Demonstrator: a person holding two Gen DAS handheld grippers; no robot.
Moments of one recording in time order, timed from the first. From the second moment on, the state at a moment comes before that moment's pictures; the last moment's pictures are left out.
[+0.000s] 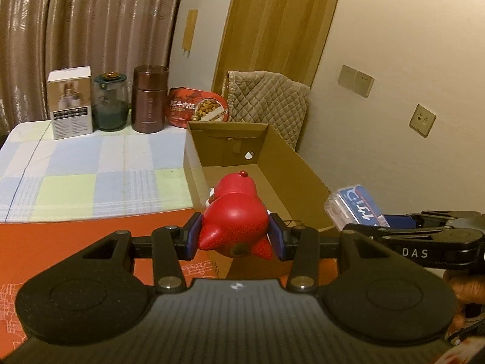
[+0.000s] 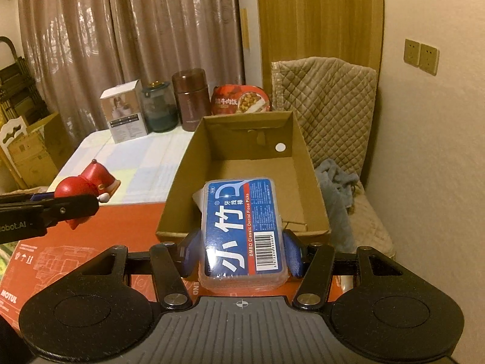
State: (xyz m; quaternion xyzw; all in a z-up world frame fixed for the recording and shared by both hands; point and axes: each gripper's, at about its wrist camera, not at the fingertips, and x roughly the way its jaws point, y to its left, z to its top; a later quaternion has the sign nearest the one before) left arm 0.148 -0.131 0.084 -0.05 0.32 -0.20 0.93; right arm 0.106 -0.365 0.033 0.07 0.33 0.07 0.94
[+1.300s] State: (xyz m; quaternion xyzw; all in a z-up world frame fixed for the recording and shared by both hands) left arm 0.329 -0.206 0.050 -0.01 0.39 -0.21 0.90; right arm 0.273 -0.404 0.000 0.03 0.39 0.11 0.91
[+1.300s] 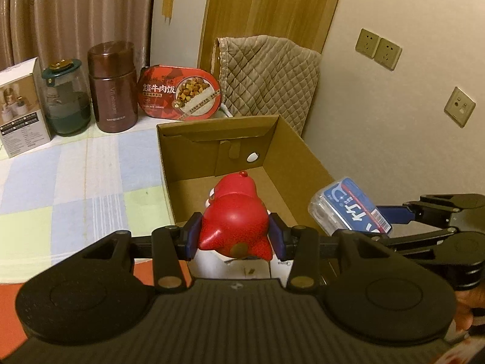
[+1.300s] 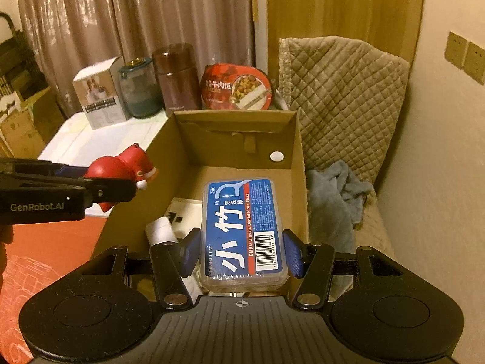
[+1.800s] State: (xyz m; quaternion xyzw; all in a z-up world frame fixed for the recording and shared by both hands) left arm 0.384 -0.219 0.022 0.02 0.41 -0.21 0.89; right arm 0.328 -0.395 -0.022 -0.02 0.41 0.13 0.90
